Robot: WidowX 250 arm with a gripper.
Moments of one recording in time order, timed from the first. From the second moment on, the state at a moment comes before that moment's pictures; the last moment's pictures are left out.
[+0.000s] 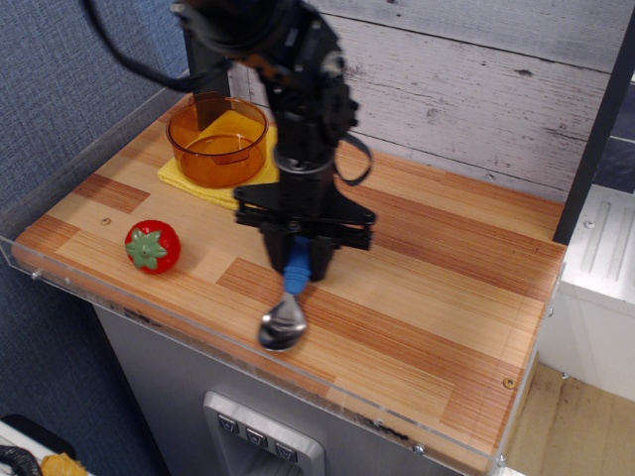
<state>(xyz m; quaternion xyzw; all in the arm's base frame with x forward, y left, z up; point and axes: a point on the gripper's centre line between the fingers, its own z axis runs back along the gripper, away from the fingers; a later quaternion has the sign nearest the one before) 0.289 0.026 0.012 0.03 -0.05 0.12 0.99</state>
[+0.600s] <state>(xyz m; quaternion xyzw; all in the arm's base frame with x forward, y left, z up) 0.285 0.033 0.010 0.04 -0.05 0.12 0.99</state>
